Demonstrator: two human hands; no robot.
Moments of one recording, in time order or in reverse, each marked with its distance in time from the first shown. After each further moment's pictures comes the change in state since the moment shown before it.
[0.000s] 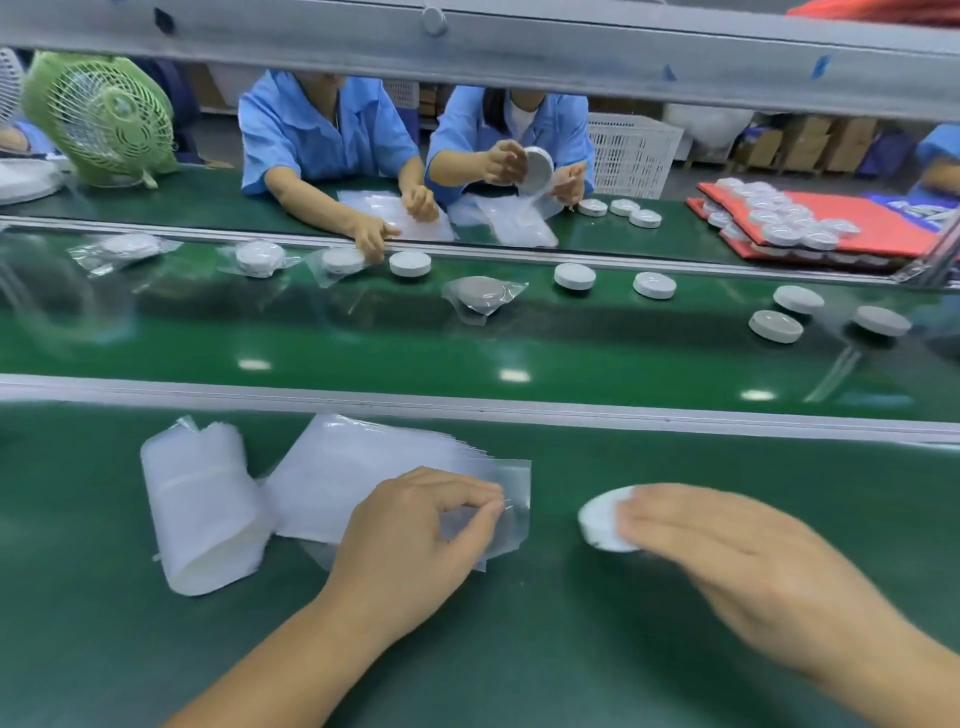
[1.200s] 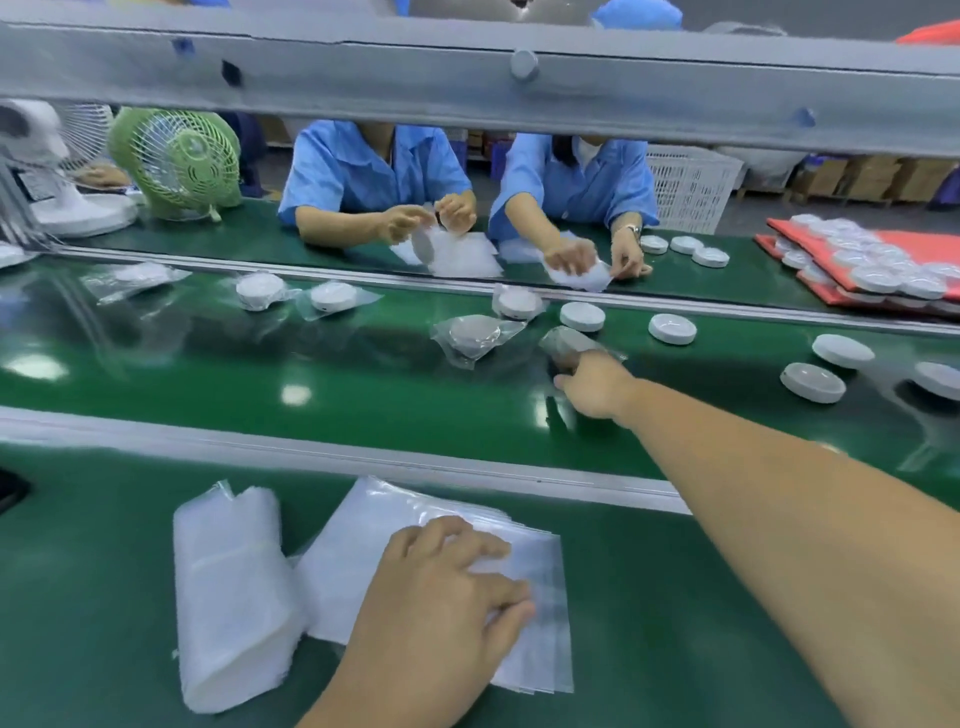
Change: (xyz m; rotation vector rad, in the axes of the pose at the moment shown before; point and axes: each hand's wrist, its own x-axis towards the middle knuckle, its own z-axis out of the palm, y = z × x) left_hand 0.026 -0.035 -0.008 0.477 -0.064 0.173; right_hand 0.252 0.163 0.148 0.196 -0.419 0.909
